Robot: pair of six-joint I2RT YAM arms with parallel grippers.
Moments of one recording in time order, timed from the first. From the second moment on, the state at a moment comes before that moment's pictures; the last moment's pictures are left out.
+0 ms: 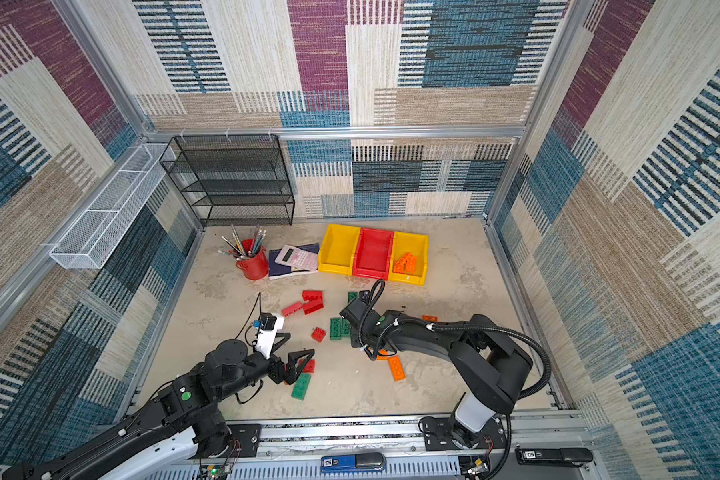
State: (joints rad) left arm -0.88 0.56 0.38 -0.23 -0.04 -0.40; right arm 0.86 1.58 0.88 -0.40 0.25 0.68
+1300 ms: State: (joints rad) left arm -0.88 1.14 0.79 -0.10 0.00 -0.23; right arm 0.26 1.98 1.48 -0.31 0.23 0.24
